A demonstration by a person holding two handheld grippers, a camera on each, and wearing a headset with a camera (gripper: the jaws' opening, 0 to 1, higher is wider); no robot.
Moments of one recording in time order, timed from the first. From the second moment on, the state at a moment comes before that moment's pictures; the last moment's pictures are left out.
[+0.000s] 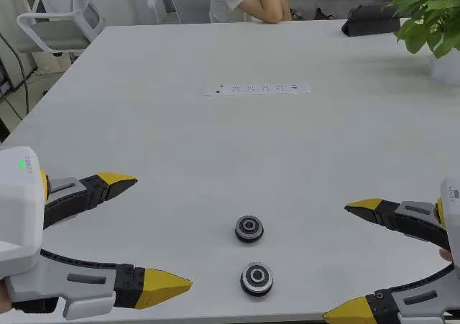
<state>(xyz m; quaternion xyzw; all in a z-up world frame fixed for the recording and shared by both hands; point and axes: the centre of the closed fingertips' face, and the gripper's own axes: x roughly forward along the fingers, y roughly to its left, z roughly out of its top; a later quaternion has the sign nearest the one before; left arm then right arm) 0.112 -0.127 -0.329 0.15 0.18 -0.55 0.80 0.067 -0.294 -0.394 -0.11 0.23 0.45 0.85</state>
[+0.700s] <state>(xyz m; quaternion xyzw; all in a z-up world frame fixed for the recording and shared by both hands) 0.113 -0.126 -0.331 0.16 0.18 -0.55 0.80 0.068 -0.293 -0.397 -0.12 0.24 0.46 0.85</state>
